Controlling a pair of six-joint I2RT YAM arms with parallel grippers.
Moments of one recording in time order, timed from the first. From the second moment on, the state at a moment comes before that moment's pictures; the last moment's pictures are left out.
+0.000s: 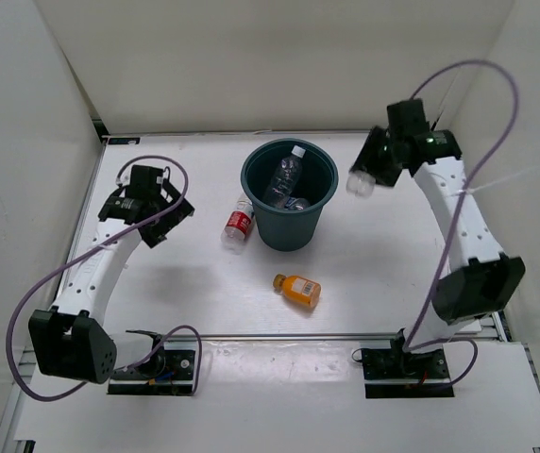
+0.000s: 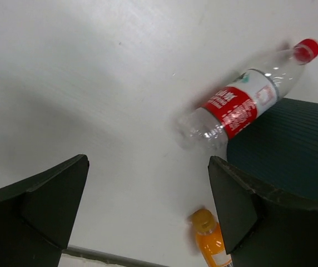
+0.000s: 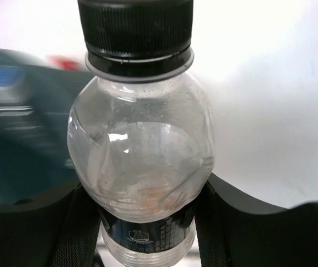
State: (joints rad) left arm -0.17 1.25 1.15 -0.84 -0.15 -0.83; right arm 0.24 1.61 1.71 -1.06 -0.05 0.63
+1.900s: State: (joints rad) left arm -0.30 1.79 0.96 0.04 0.21 -0.58; right arm 0.49 1.46 1.99 -1.30 -0.06 0.41
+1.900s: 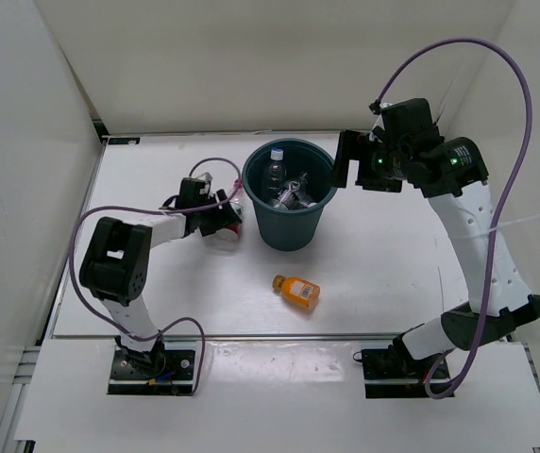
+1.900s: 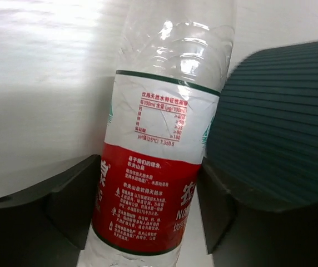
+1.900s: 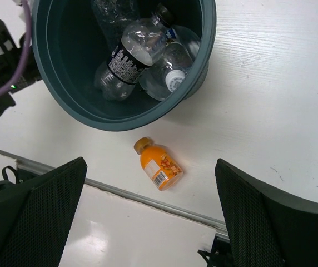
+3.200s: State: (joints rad) left arm -0.73 1.69 1.57 -0.37 -0.11 -0.44; right arm 0.36 1.40 1.76 -1.22 -0.11 0.46
